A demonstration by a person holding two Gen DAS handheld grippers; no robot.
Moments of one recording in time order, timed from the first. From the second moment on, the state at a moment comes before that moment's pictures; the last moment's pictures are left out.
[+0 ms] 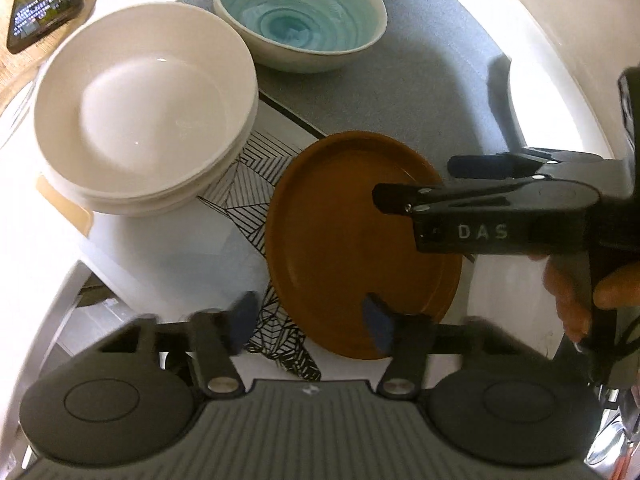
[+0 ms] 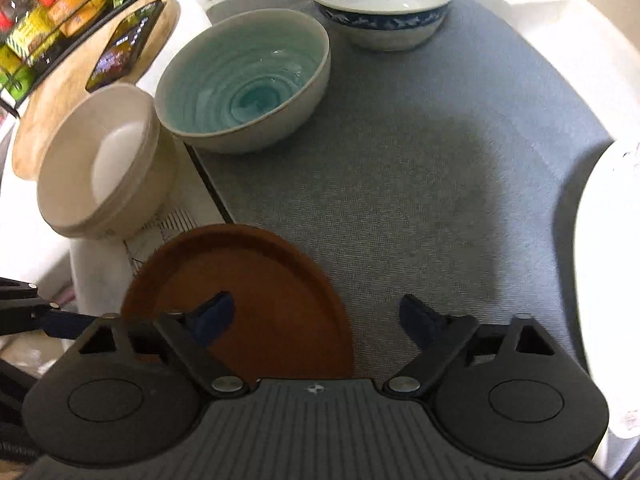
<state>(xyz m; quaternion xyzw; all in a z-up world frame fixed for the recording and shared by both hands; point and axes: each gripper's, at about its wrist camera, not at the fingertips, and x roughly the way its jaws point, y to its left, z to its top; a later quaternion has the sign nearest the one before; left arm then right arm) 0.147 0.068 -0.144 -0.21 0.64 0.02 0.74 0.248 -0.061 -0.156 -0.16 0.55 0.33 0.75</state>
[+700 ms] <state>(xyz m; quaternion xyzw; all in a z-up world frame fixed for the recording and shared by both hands) 0.130 0.087 -0.109 -0.22 0.60 0.05 0.77 0.240 -0.074 -0.098 -0.13 0.47 0.33 0.81</state>
